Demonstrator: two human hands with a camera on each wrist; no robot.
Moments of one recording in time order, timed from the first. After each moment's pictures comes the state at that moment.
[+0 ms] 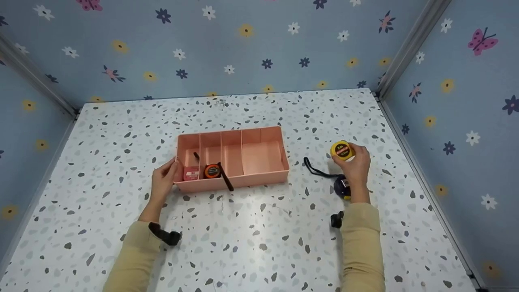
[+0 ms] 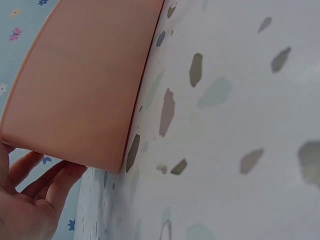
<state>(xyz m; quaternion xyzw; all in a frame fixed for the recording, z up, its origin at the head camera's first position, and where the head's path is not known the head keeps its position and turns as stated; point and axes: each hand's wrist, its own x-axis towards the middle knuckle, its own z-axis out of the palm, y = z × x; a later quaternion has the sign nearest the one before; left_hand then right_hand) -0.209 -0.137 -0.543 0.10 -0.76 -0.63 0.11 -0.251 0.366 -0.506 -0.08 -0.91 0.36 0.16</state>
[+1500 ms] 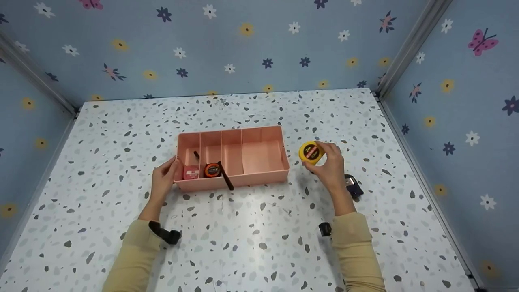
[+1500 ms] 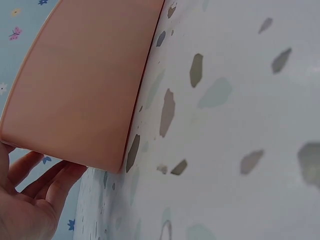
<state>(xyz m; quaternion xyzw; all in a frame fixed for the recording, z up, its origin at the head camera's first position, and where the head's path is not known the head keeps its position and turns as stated) -0.209 -0.137 -0.542 0.11 -0.77 -0.62 0.11 -0.226 0.297 -0.476 0.11 -0.89 0.37 0.23</state>
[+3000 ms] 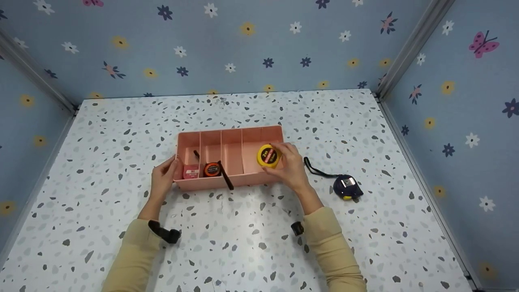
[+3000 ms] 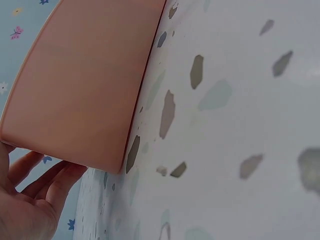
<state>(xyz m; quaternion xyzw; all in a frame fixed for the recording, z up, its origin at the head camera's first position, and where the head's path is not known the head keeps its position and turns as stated) -0.209 -0.136 -0.543 0.11 -0.78 -0.61 0.10 -0.227 0.212 -0.477 0.23 -0.87 0.41 0.17</state>
